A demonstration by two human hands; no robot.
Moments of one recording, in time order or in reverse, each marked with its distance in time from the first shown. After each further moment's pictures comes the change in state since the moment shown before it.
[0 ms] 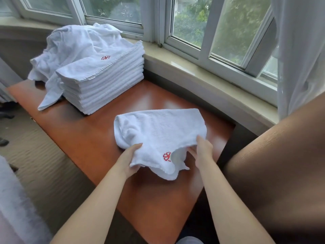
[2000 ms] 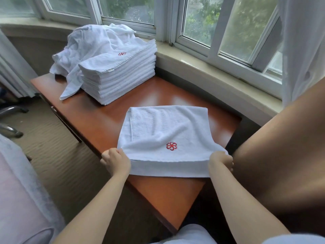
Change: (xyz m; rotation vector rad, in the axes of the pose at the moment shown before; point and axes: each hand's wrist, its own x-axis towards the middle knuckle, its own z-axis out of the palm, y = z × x) left_hand -0.029 -0.033 -0.093 0.865 0.895 0.629; right_hand -0.019 0.054 -0.051 -0.340 0.655 0.033
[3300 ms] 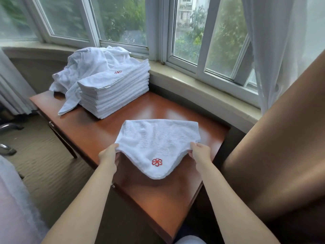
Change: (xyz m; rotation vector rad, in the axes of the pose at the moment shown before) left_hand 0.012 0.064 -0.043 -0.752 -0.278 -0.467; right_hand -0.060 -0.038 -0.021 0.124 -0.624 -0.240
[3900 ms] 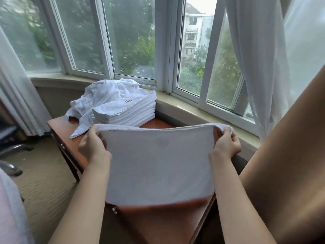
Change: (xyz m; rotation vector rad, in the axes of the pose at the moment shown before) left_hand -0.095 0.128 0.010 -0.618 0.155 0.381; right_hand -0.041 -0.143 -0.008 0.752 0.296 -0.326
